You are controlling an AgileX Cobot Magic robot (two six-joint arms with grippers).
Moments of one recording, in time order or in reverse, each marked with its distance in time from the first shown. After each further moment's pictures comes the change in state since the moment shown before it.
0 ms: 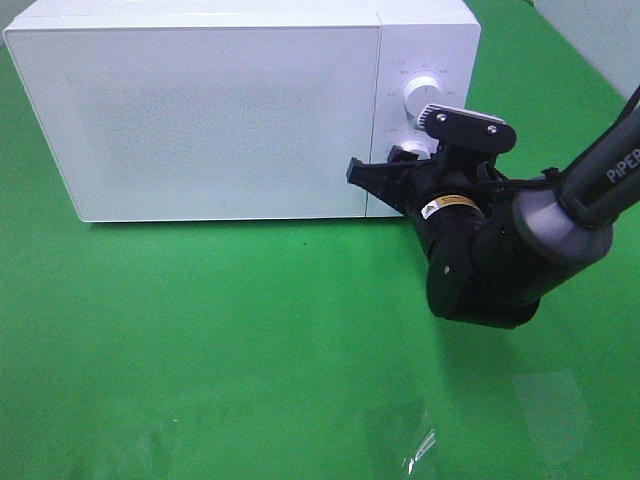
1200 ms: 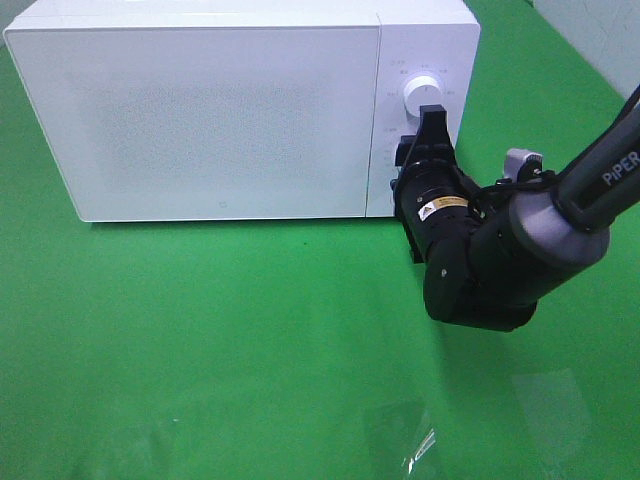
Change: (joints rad) left arm 0.000 0.000 0.000 0.000 0.000 0.000; right arm 0.008 0.004 -0.001 0.001 -0.016 1.197
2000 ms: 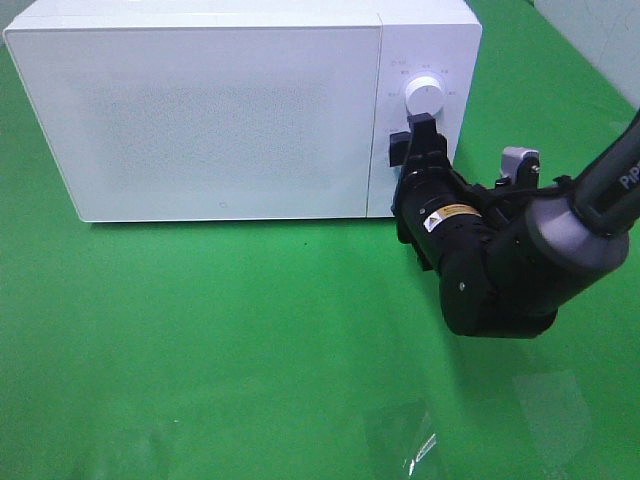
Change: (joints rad) left arm 0.000 0.000 0.000 0.000 0.000 0.000; right arm -0.013 -0.020 0.067 -0.115 -0.002 -0.052
